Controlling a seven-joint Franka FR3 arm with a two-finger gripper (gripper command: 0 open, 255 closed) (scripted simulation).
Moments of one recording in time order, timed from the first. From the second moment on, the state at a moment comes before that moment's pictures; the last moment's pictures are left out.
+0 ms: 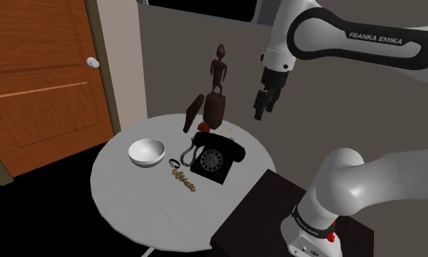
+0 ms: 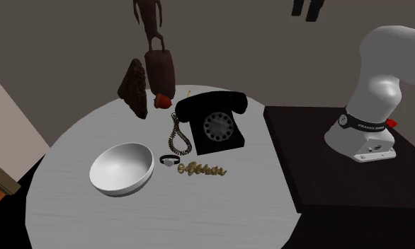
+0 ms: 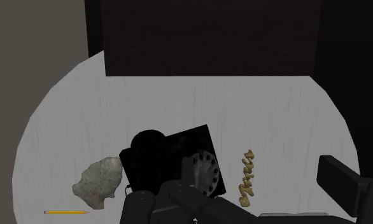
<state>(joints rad) 0.01 -0.83 -0.04 -2.43 -0.01 1.57 -0.03</state>
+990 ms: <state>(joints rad) 0.04 -0.52 0.06 -2.58 0.04 2.03 0.11</state>
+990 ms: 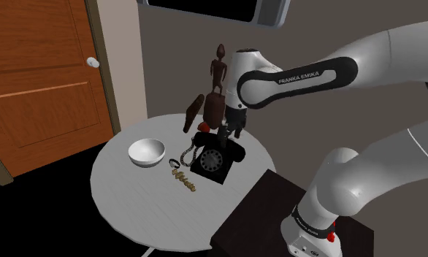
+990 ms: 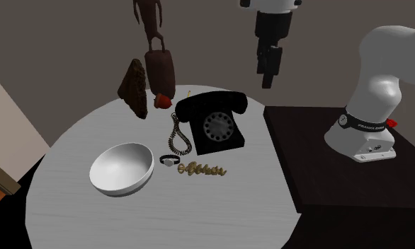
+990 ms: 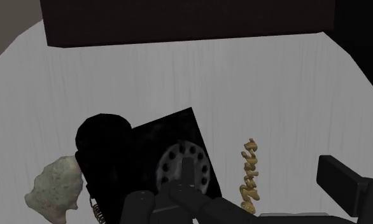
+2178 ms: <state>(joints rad) 0.07 0.22 0.13 -2.36 -0.06 2.53 0.36</state>
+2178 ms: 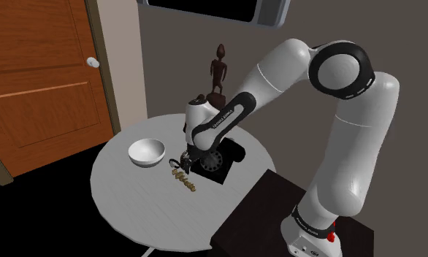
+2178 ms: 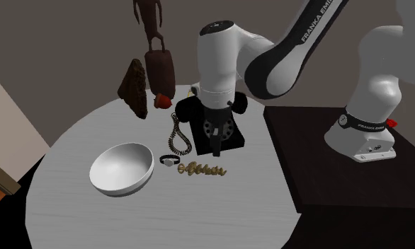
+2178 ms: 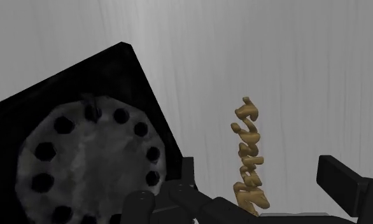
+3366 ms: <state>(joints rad) 0.12 0.55 0.09 -2.18 -0.13 2.68 0.45</state>
